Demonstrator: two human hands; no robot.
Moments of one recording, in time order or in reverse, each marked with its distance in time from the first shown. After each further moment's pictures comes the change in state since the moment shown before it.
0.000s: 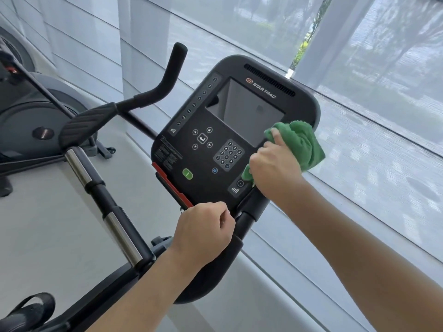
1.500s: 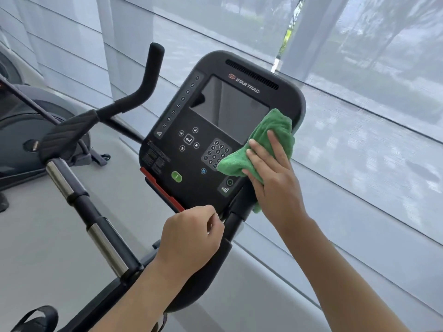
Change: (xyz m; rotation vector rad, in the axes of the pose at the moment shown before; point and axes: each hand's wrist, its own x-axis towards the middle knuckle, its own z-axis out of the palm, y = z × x) left_hand -0.002 0.005 0.000 0.047 0.033 0.068; right_hand -0.049 -0.012 0.066 0.731 0.782 0.169
